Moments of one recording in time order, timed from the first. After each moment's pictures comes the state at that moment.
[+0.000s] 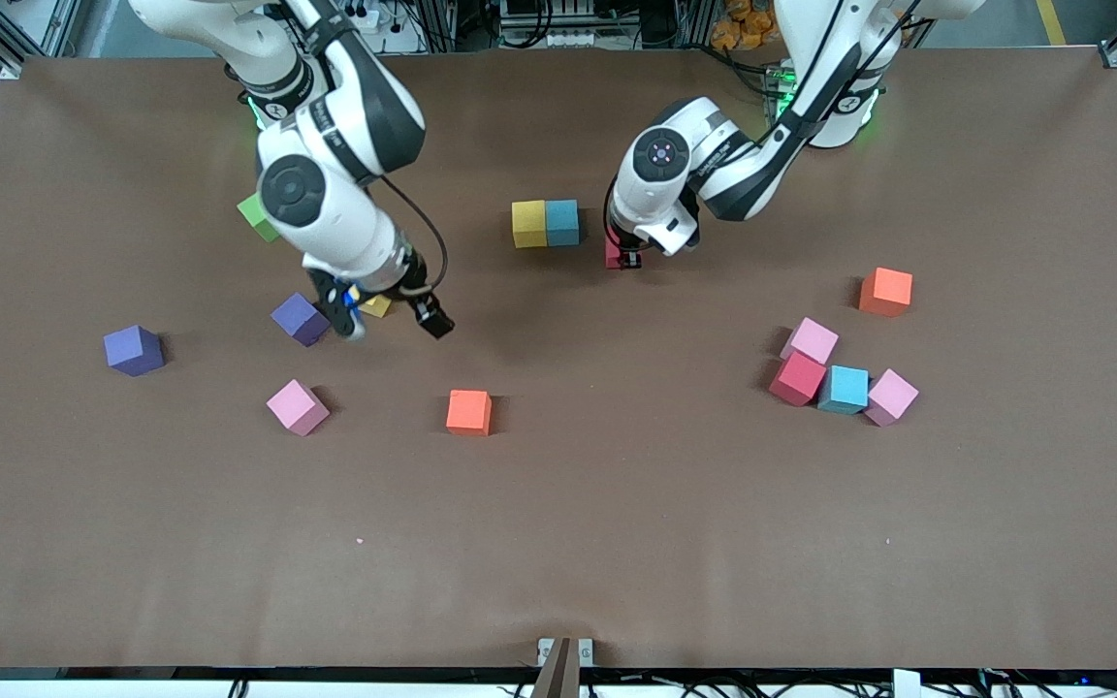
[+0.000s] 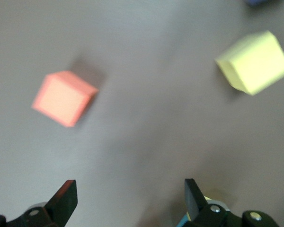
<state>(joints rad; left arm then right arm) -0.37 0.37 -0.52 -2.29 0.02 2.53 -2.54 0.53 0.25 -0.02 -1.90 0.25 2.18 1.34</state>
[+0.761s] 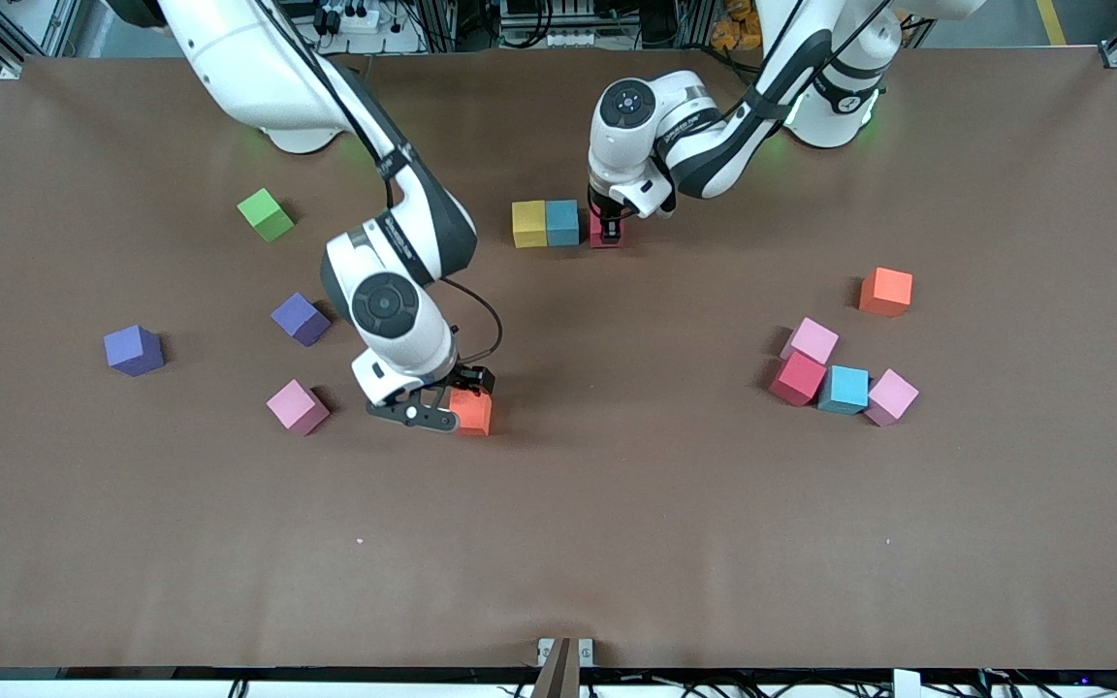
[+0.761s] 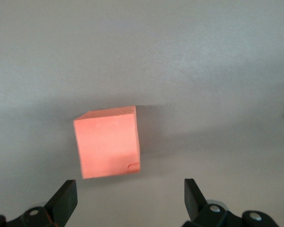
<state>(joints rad) -0.37 0.38 -0.62 -2.31 0.22 2.58 -2.74 0.53 0.64 -0.01 -1.58 0.03 2.19 0.63</state>
